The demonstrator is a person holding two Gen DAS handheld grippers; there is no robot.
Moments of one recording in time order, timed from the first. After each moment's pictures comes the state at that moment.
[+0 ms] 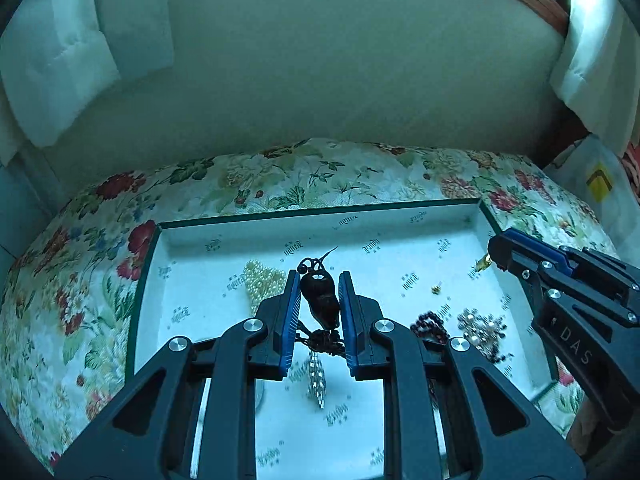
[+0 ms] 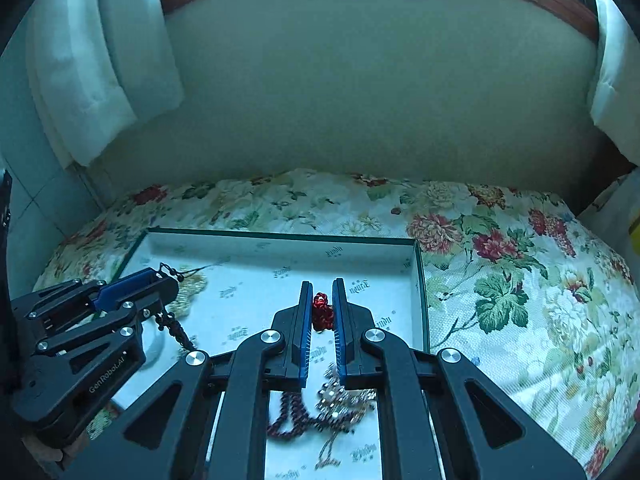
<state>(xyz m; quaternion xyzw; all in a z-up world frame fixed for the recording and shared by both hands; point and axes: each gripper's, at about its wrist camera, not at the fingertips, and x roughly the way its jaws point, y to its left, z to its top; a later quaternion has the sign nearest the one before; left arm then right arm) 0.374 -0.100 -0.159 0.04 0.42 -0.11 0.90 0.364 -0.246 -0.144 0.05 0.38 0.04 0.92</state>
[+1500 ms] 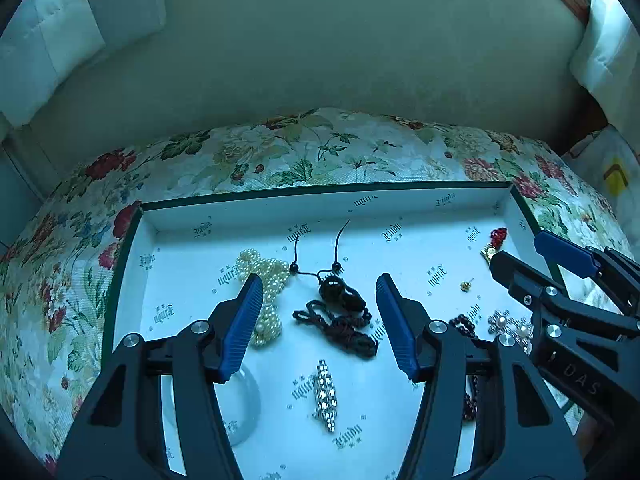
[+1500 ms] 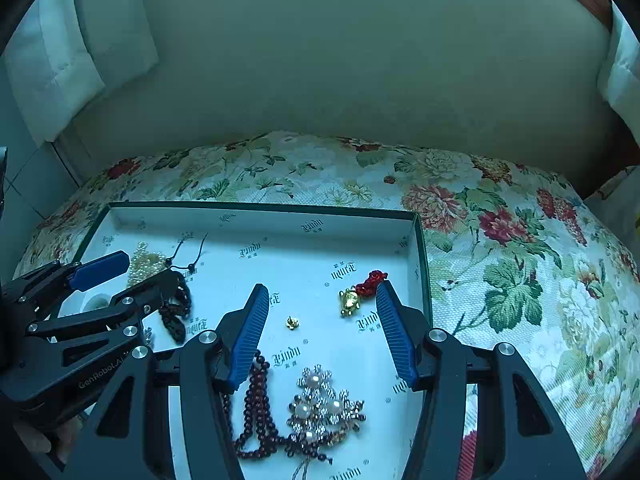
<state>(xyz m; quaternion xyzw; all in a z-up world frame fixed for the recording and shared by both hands) 0.391 -0.099 -0.184 0.04 0.45 -0.10 0.89 0.377 -0.248 -0.167 0.04 0.41 0.03 0.91</state>
